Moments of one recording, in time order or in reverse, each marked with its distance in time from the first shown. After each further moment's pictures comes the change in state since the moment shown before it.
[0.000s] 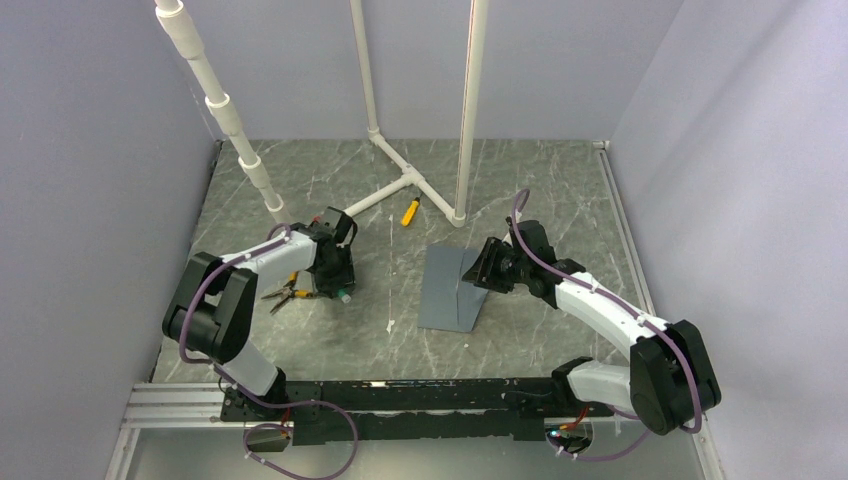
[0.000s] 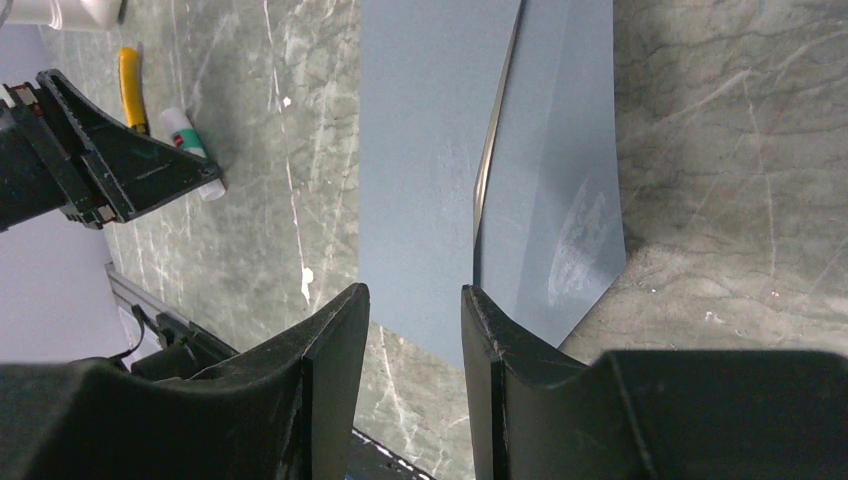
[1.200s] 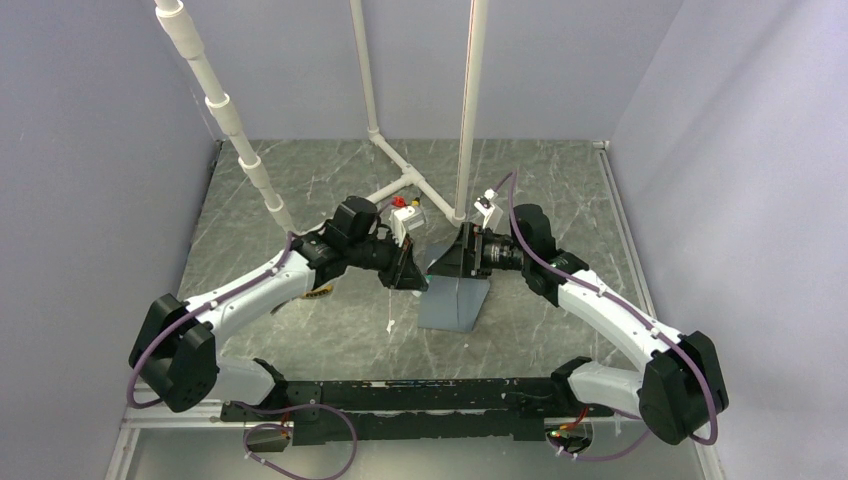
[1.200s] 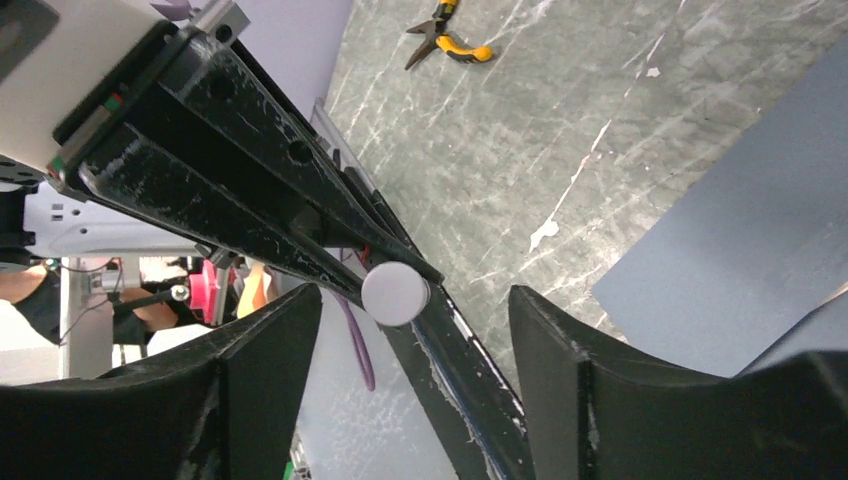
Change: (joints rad) left arm -0.261 -0.246 0.046 0.385 0.845 0.432; right arm 0.082 -0.054 0.111 0.165 -0.429 -0.007
